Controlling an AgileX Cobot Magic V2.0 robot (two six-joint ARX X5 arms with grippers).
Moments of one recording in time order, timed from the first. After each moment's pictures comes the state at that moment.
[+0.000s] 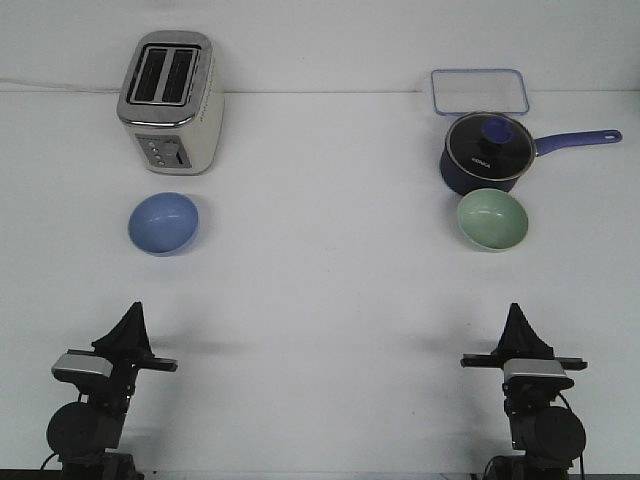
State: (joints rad) left arm -0.07 0.00 0.03 0.20 0.02 -0.08; right arm 0.01 0.00 0.01 0.11 0.03 0.00
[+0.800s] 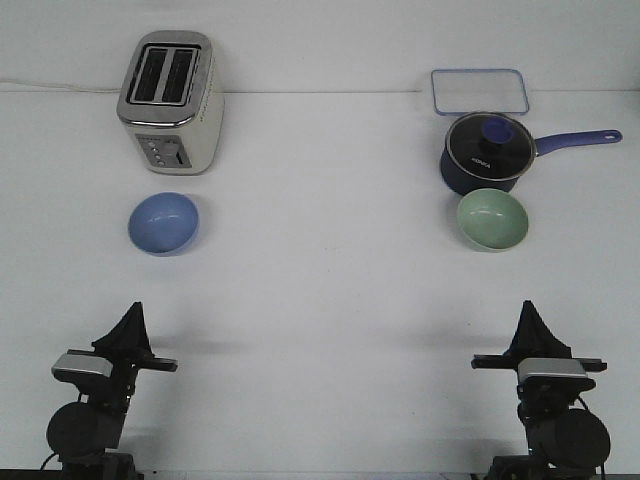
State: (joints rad) left arm -0.07 0.00 0.03 0.20 0.02 -0.08; right arm 0.01 0.05 0.24 -0.11 0.03 0.00
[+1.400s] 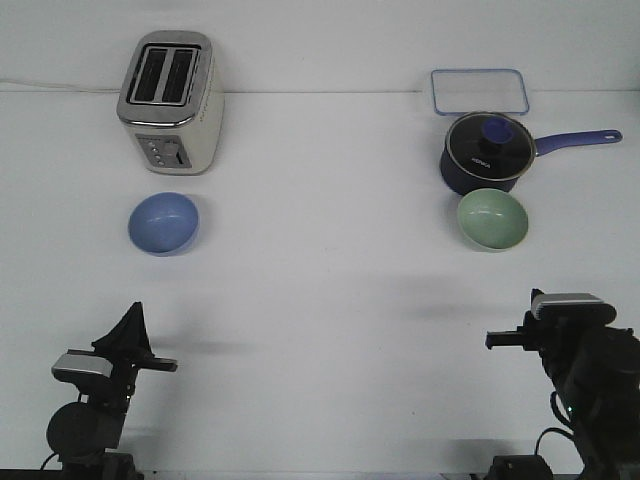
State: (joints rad) left arm -0.07 0.00 0.03 0.20 0.02 -0.08; right arm 0.01 0.59 0.89 -0.74 0.03 -0.03
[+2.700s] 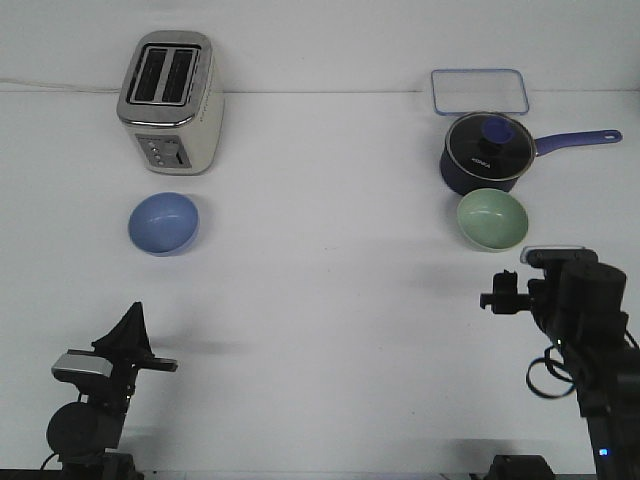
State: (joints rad) left arm -0.07 0.00 0.03 0.20 0.02 -0.08; right arm -0.05 0.95 1.06 -0.81 0.03 0.02
